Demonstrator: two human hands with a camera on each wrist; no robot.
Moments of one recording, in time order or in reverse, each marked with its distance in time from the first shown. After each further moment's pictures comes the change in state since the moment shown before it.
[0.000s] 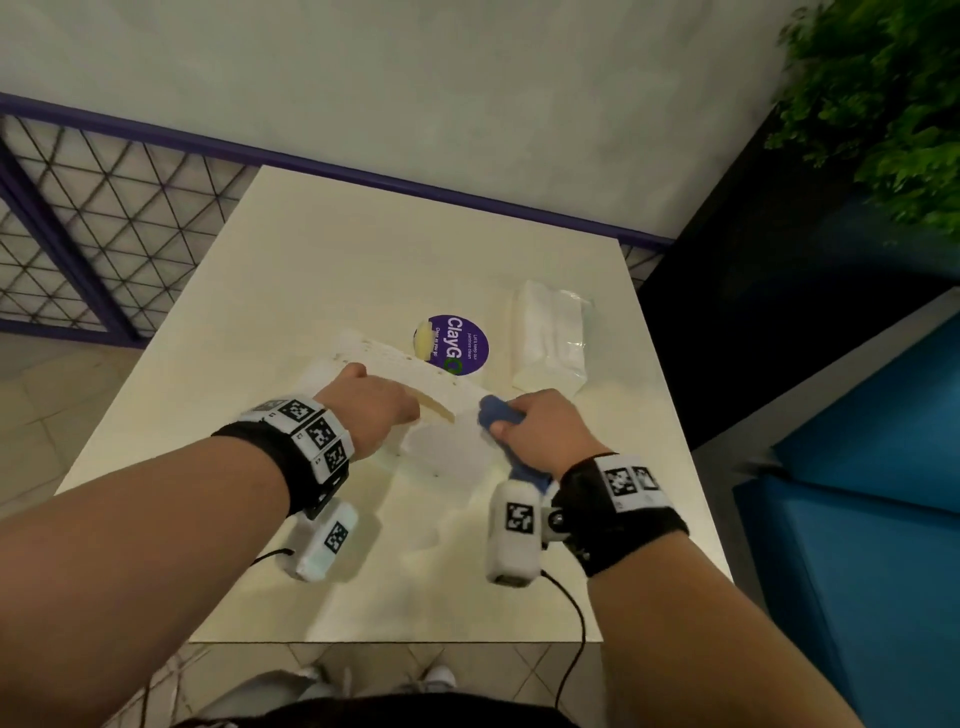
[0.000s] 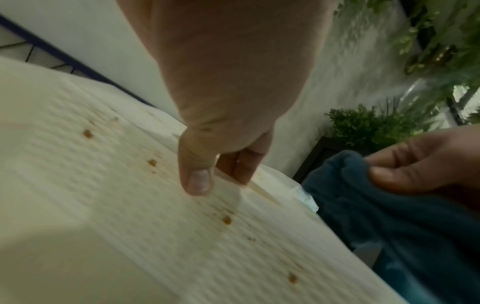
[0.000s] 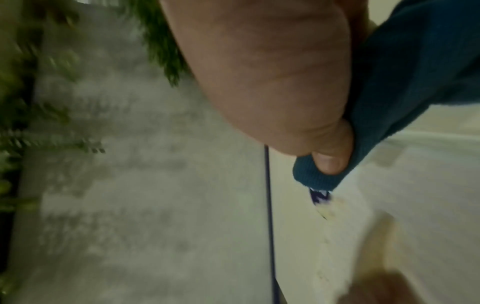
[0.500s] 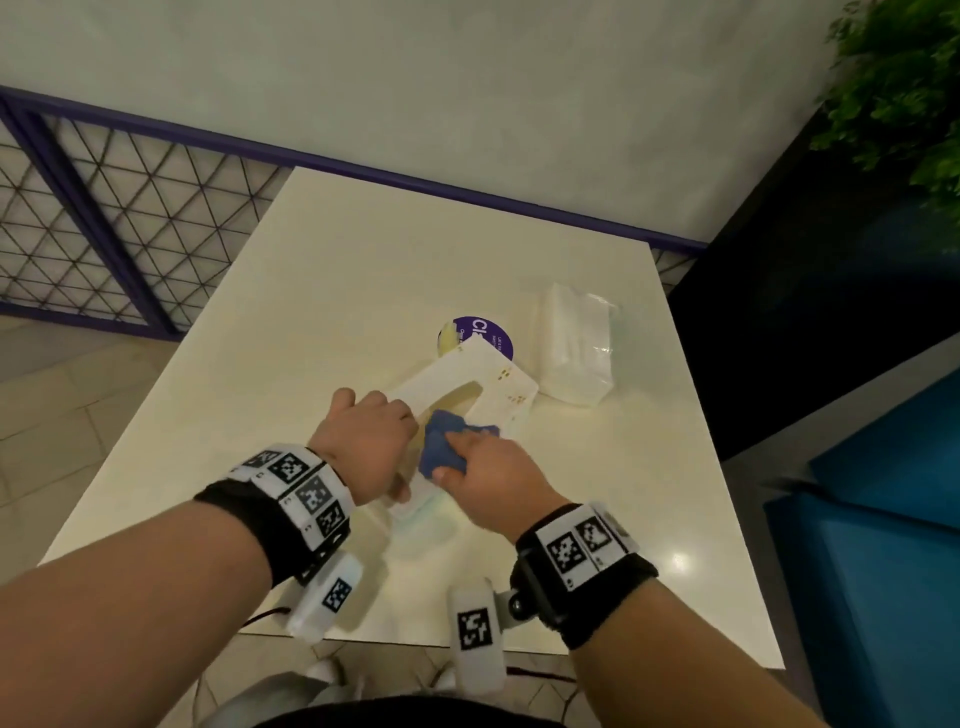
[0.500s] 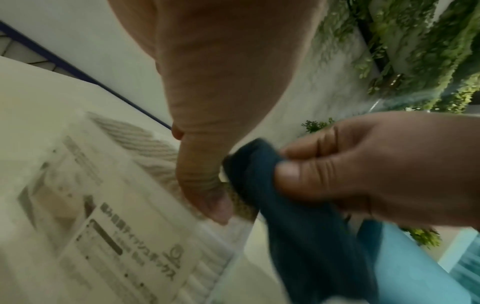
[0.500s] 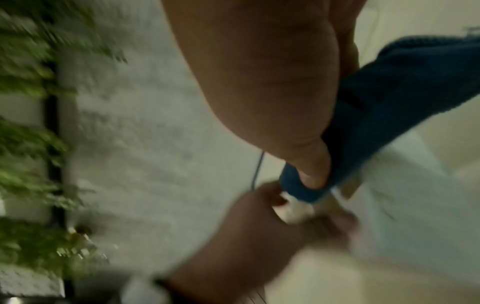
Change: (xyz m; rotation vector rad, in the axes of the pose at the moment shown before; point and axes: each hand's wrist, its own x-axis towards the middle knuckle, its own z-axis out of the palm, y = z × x) left_hand -0.040 0.022 0.011 0.012 0.029 -0.181; right_hand -0.021 -0.030 0.061 -0.178 -0.144 -0.335
